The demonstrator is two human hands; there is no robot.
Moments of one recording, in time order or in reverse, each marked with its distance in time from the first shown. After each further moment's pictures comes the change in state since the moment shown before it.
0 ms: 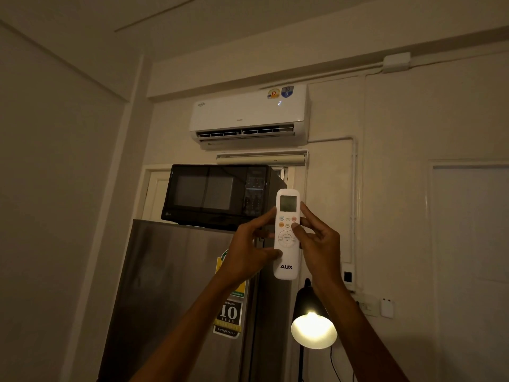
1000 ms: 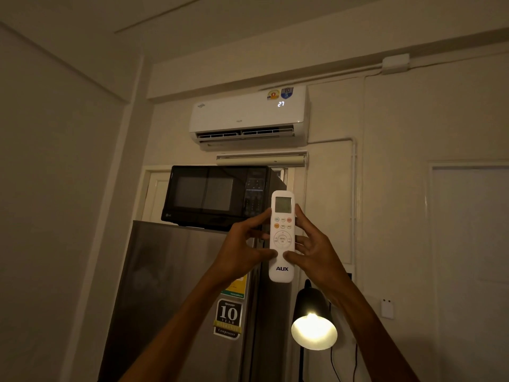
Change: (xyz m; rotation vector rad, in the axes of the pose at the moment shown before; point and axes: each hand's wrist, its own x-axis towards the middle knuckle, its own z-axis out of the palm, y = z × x) left_hand 0.000 -0.005 -0.015 0.020 -0.038 -0.018; right_hand 0.000 0.005 -0.013 -0.013 -0.433 0.061
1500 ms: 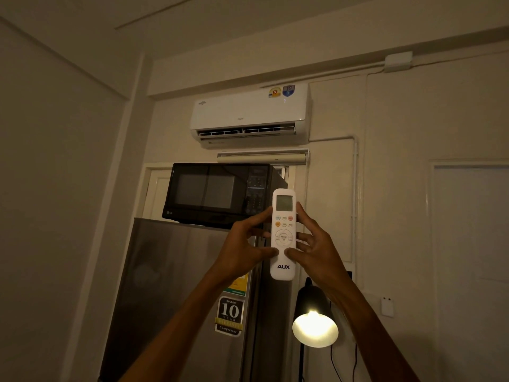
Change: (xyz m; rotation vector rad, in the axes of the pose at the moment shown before) left_hand 0.000 -0.005 -0.002 0.006 0.004 0.008; right_hand 0.001 0.000 0.006 -0.033 0.059 -0.009
